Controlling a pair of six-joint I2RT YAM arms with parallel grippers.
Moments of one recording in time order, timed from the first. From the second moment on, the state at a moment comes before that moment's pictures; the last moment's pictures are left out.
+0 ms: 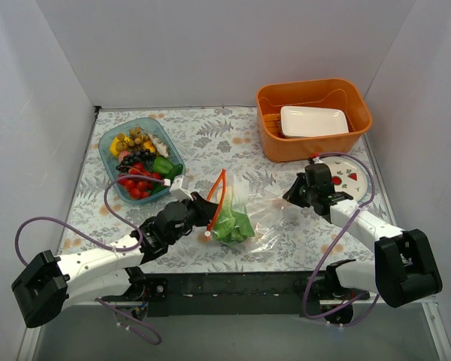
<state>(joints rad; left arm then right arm) -0.92 0.98 0.37 0.31 -0.26 -0.90 0.33 1.24 0.57 -0.10 -0.08 0.65</state>
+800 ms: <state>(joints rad) -0.92 0.97 0.30 0.72 -0.56 -0.80 0.49 1.10 0.57 -0.22 0.02 0.61</state>
